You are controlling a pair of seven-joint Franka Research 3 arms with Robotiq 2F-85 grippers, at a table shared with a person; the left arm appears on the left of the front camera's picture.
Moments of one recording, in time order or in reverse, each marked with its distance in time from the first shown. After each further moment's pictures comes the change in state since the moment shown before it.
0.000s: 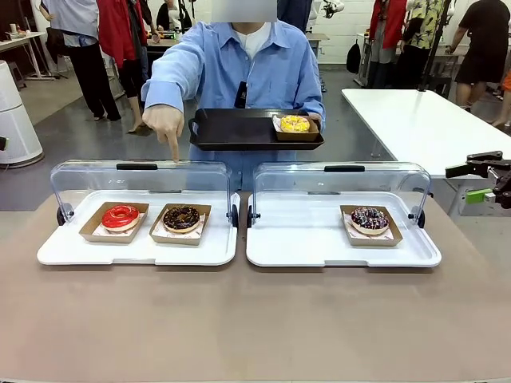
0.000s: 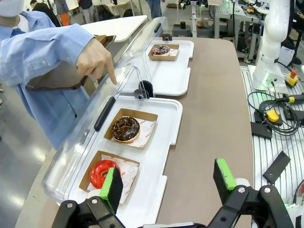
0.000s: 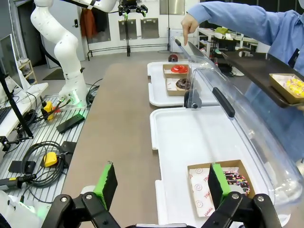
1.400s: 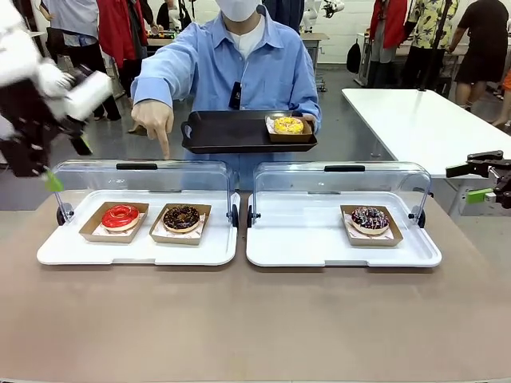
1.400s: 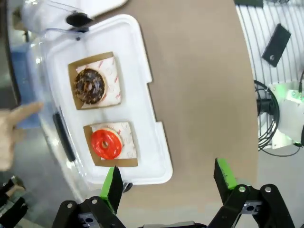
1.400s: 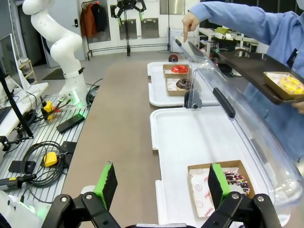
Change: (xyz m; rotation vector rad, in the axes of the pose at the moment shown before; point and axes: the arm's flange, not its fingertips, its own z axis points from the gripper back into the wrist) left arm 0.169 -0.069 -0.188 -0.124 0.937 -0.438; right arm 0.001 0.001 0.000 0.000 0.000 0.001
